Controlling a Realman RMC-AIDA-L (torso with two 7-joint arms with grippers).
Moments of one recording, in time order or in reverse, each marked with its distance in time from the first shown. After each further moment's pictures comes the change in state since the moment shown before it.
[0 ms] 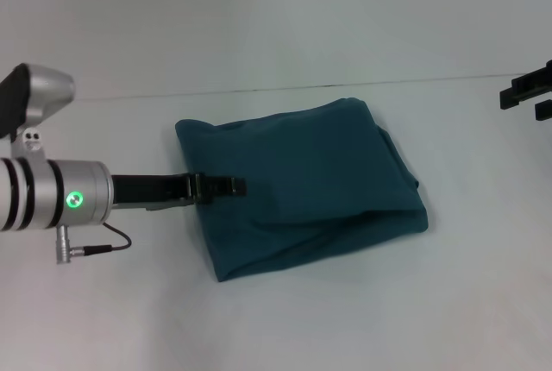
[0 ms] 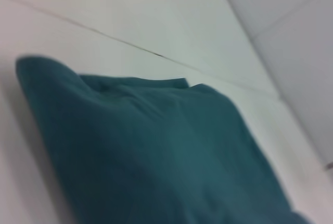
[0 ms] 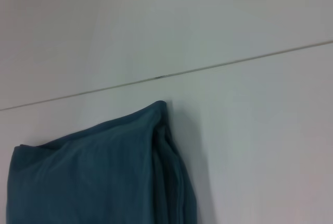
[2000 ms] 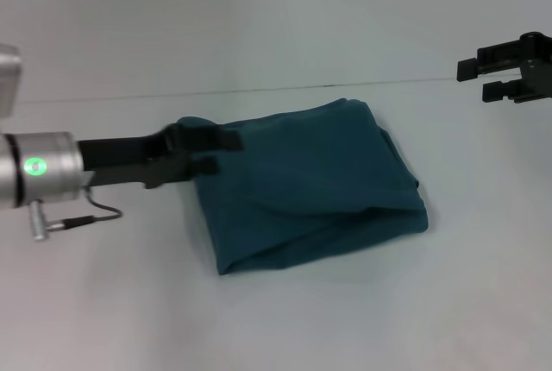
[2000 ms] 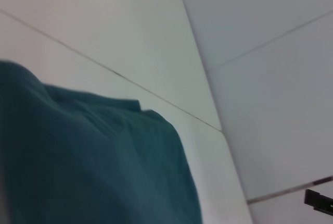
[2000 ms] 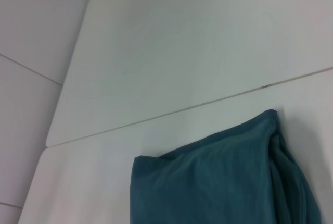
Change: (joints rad) left arm -0.046 0.019 -0.273 -0.004 -0.001 0.228 -0.107; right arm -0.040 -0.003 0.033 0.079 0.294 -0.039 -0.029
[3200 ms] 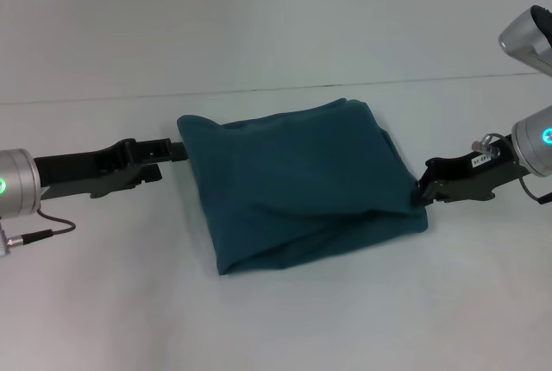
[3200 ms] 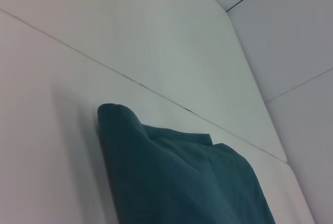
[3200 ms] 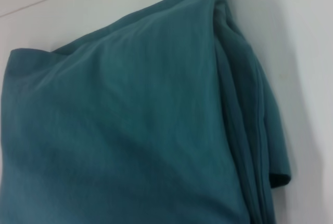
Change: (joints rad) left arm 0.078 -0.007 -0.001 0.074 0.056 -0.106 0.032; right arm 0.094 0.088 -0.244 0.341 -0.197 0.339 0.019
